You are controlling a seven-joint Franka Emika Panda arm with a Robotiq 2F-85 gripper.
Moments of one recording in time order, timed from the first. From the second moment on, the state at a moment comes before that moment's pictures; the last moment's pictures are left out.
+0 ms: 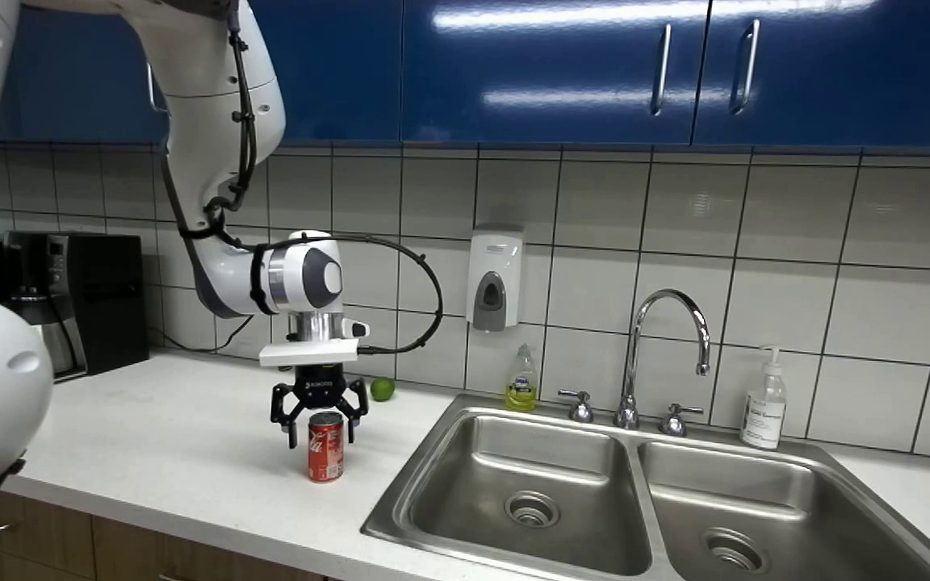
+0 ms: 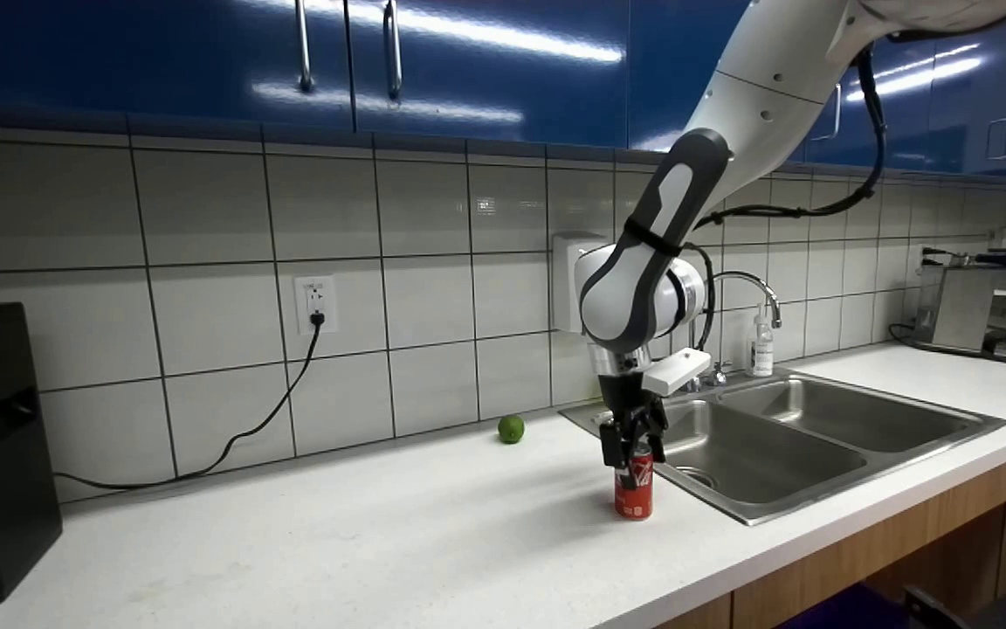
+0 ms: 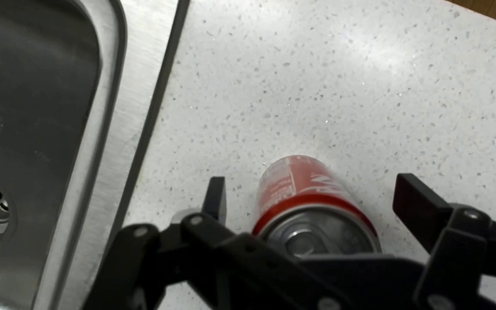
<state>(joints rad) 0.08 0.27 0.04 -2.31 -0.23 2.43 -0.17</state>
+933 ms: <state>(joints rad) 0.08 0.07 0.04 -2.39 -0.20 2.44 -0.17</state>
